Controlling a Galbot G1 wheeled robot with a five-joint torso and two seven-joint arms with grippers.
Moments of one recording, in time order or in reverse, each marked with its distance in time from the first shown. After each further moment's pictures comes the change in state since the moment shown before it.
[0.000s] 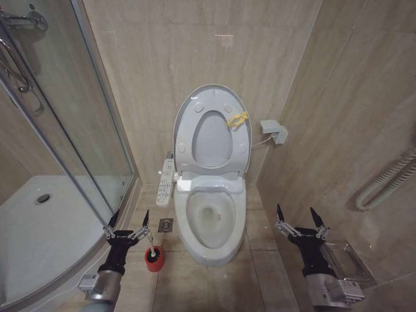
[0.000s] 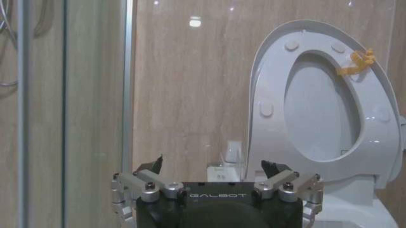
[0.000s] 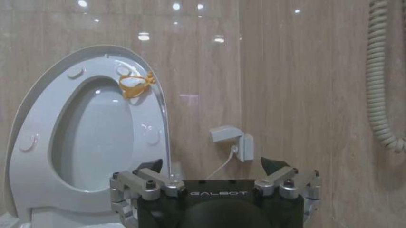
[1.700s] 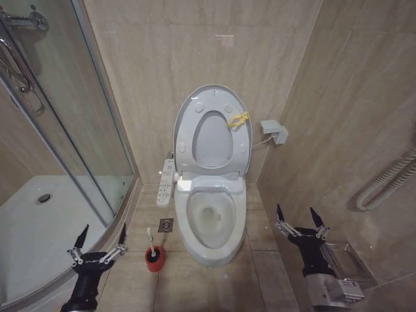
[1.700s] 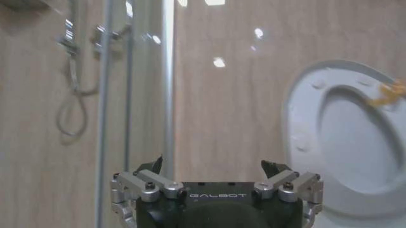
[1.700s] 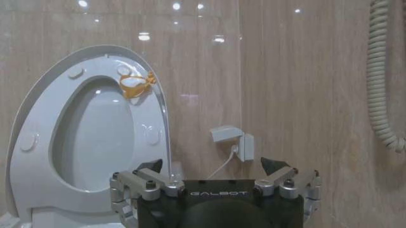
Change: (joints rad) left arm 0.149 -0.088 -0.147 0.013 0.038 -0.326 0.026; right arm 0.000 0.000 0.000 0.000 0.002 0.000 0.000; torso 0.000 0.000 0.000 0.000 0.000
